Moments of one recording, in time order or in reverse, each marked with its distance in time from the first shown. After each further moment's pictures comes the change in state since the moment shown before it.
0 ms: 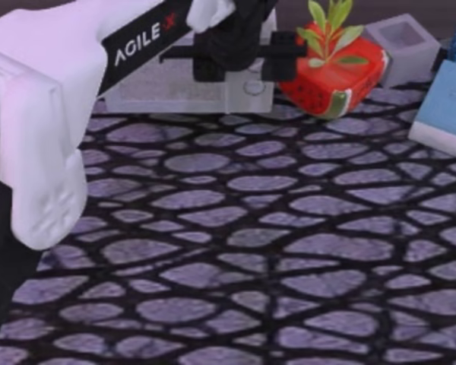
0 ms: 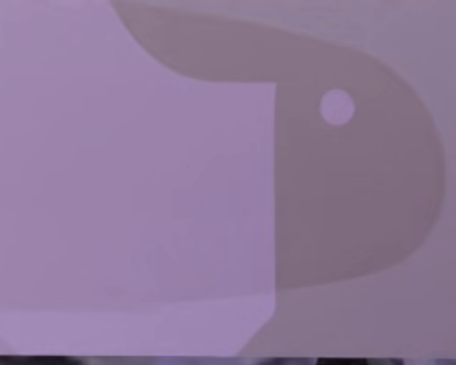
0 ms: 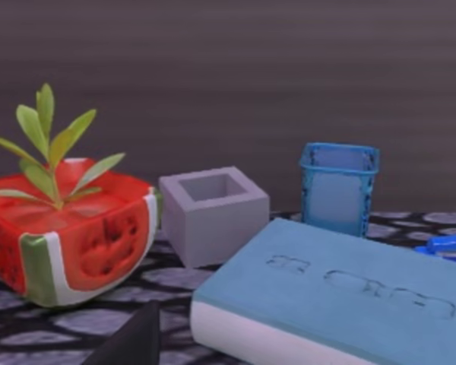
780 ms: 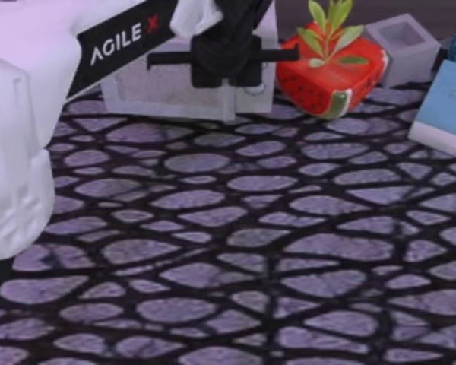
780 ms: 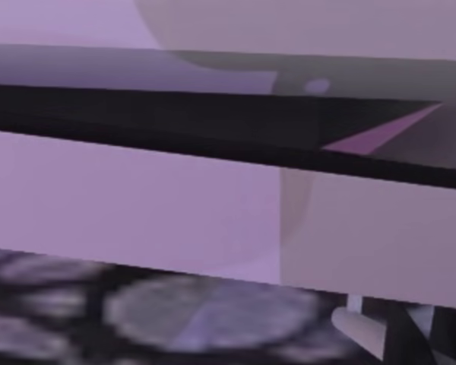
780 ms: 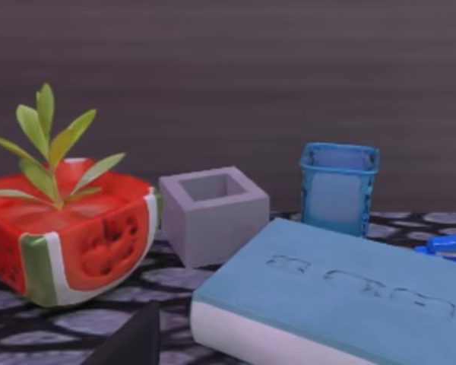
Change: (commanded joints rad) left arm -0.030 -0.133 -0.230 0.089 -0.015 -0.028; right arm 0.000 0.000 0.000 0.000 0.000 0.000
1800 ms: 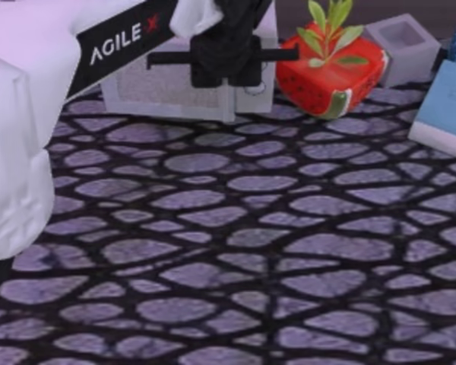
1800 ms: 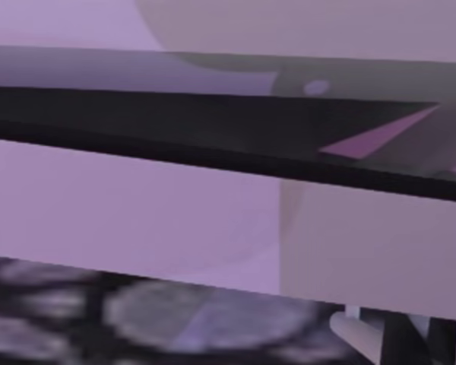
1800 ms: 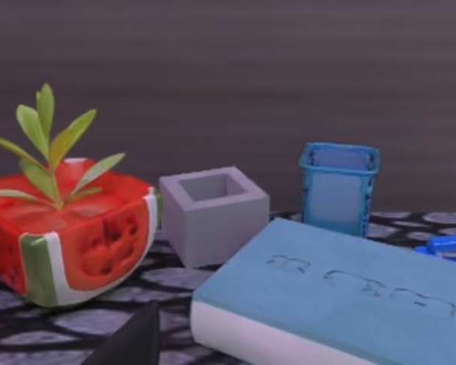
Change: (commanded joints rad) left arm 0.000 0.000 0.000 0.000 0.000 0.000; right arm 0.000 0.000 0.000 0.000 0.000 0.000
